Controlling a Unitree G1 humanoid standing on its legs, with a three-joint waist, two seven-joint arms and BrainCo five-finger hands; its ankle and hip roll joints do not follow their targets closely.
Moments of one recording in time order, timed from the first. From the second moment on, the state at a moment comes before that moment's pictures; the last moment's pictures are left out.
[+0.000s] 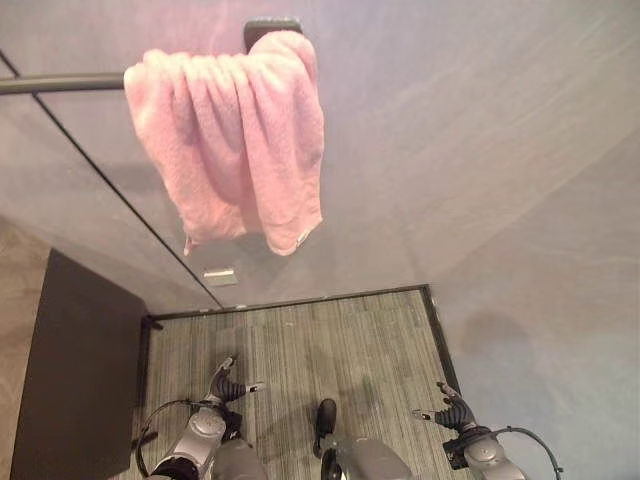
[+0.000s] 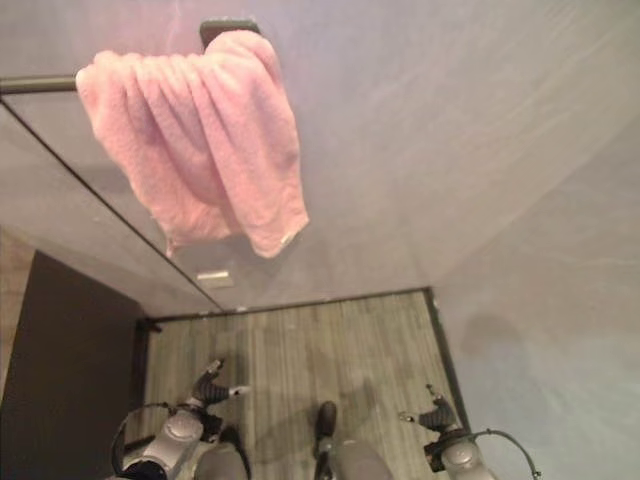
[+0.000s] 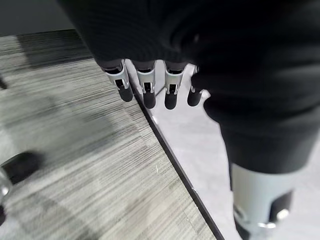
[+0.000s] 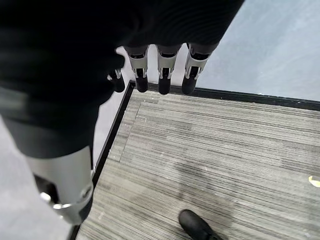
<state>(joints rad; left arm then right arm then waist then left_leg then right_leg) -0.13 0.30 -0.29 0.96 -0.02 -0.14 0.21 0.02 -0.34 0.26 0.89 -0.01 -0.11 -0.15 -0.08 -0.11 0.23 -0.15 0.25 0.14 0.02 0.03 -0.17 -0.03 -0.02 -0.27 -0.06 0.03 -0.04</state>
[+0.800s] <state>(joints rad) -0.03 0.35 -0.30 0.98 0.04 -0.15 0.25 0.02 -0.31 0.34 0.82 -0.11 -0.11 -0.20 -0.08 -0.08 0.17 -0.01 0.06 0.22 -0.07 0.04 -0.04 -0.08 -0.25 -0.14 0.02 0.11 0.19</state>
